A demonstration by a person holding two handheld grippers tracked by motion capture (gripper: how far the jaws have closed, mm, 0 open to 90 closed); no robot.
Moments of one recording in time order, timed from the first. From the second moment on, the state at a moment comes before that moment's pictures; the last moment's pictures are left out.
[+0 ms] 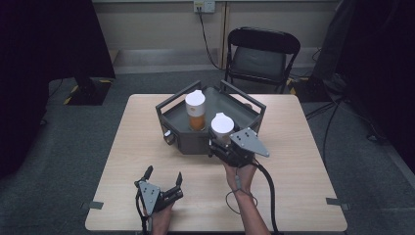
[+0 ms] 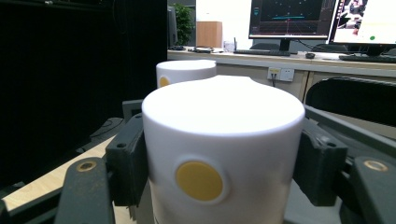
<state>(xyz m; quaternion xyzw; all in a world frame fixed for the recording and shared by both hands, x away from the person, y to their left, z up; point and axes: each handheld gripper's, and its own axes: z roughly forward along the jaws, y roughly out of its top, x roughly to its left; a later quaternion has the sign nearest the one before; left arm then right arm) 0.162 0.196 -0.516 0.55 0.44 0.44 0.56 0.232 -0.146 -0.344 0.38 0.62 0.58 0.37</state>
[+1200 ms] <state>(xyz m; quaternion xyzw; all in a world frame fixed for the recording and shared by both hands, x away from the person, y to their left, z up) 0.162 0.196 -0.516 0.55 0.44 0.44 0.56 0.311 -0.132 -0.310 0.39 0.63 0.55 0.38</state>
